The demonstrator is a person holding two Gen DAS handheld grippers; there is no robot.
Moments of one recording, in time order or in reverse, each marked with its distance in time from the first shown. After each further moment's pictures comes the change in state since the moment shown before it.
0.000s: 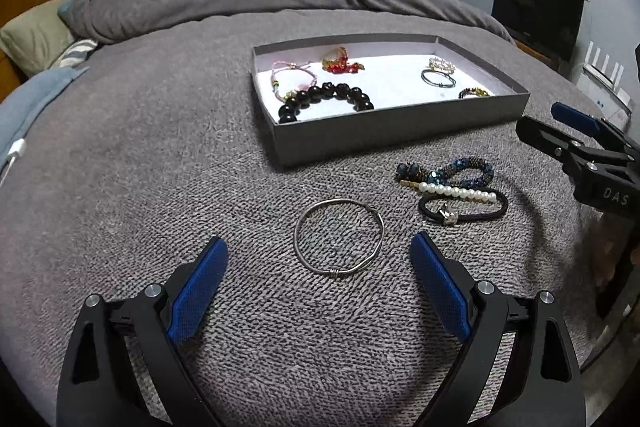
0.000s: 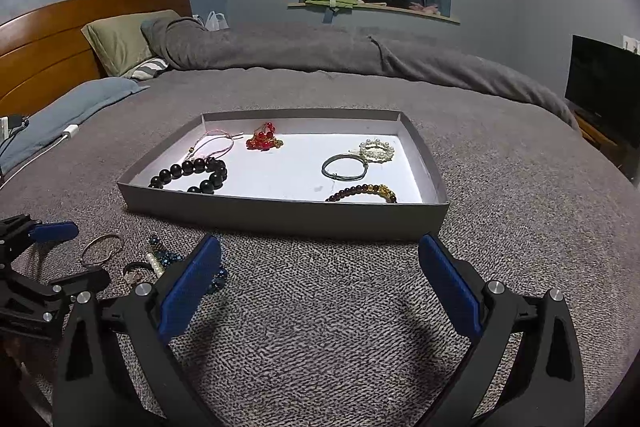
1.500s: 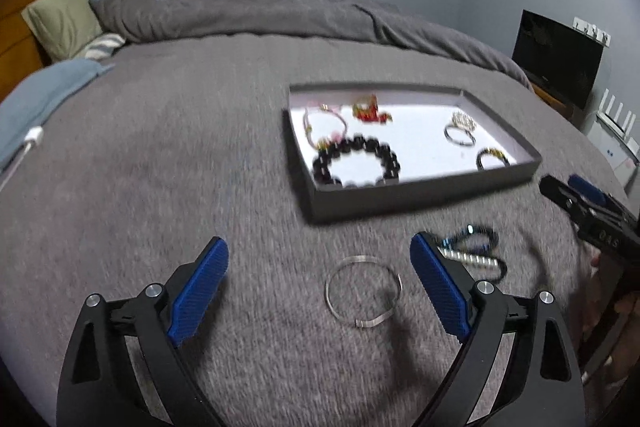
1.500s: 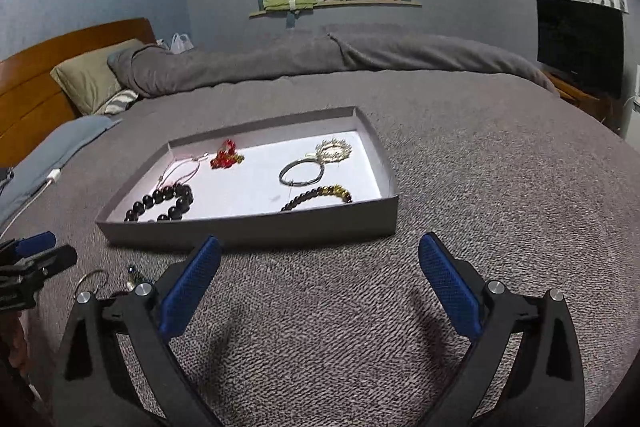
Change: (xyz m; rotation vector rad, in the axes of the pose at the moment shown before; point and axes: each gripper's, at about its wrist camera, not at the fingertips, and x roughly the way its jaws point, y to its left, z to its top) left arm -0.014 0.018 0.022 -0.123 -0.075 0.021; right arm -0.001 -0.033 0.000 0.164 -0.011 -0.052
